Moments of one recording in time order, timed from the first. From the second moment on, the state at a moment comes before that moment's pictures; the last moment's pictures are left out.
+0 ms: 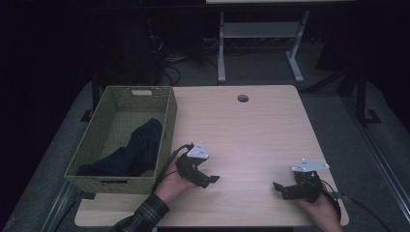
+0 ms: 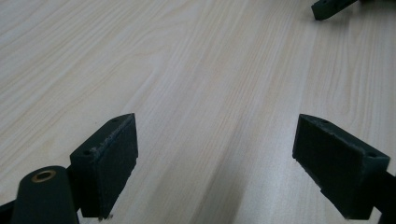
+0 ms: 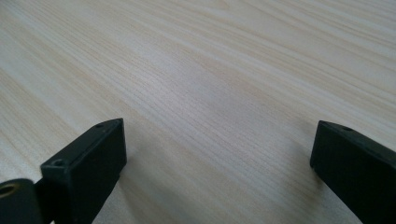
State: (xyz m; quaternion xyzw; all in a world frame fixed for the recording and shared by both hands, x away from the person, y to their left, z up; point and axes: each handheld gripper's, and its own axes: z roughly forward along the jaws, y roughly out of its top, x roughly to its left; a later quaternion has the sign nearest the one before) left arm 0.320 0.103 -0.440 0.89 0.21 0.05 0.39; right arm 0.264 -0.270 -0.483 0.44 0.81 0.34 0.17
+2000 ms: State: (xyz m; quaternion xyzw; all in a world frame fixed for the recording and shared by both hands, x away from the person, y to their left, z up) left arm 0.318 0.104 -0.386 0.90 0.20 0.05 0.39; right arm 0.264 -0.270 -0.483 0.44 0.81 0.34 0.17
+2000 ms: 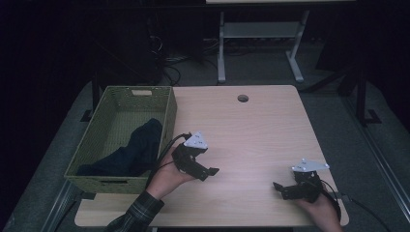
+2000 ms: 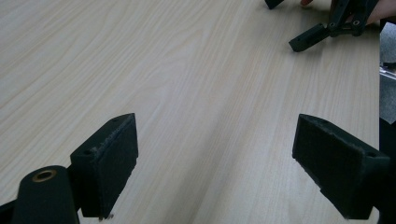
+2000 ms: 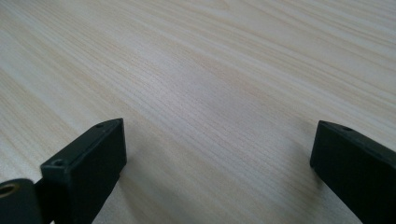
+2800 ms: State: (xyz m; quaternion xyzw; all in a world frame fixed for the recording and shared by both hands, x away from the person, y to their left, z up) left arm 0.320 0.110 -0.363 0.90 0.20 0.05 0.39; right arm 0.264 -0.270 -0.483 0.44 0.81 0.34 0.17
